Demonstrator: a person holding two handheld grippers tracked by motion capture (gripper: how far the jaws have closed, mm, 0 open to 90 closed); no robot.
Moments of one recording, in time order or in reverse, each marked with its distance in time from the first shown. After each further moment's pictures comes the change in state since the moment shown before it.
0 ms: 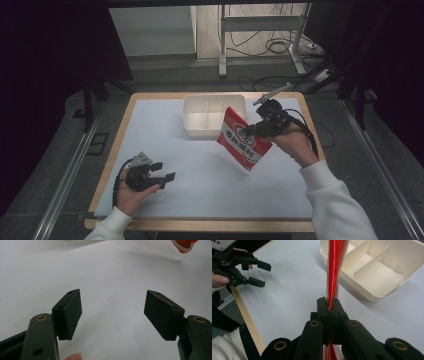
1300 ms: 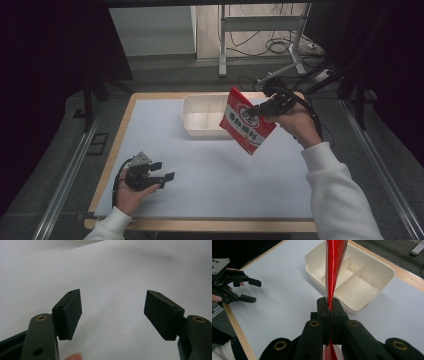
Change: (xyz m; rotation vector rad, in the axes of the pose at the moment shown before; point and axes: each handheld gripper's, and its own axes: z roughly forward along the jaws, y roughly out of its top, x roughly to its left) left arm 0.003 0.000 -0.001 0.010 0.006 -0.003; right arm -0.019 0.036 -0.023 -0.037 -0.067 0.017
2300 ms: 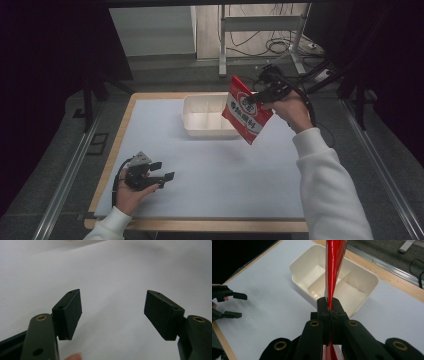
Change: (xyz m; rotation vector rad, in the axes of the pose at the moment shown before) left arm 0.001 0.000 0.000 -0.005 -0.003 -0.002; right arm -0.023 0.026 0.013 0.000 -0.057 0.067
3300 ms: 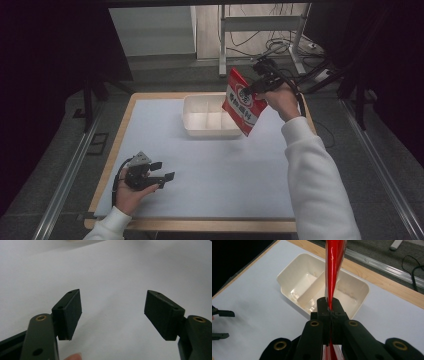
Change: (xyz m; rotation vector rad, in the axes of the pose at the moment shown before) left arm 0.000 0.000 0.000 -0.002 -0.007 0.006; right arm -0.015 0.023 0.023 -0.004 -0.044 0.066
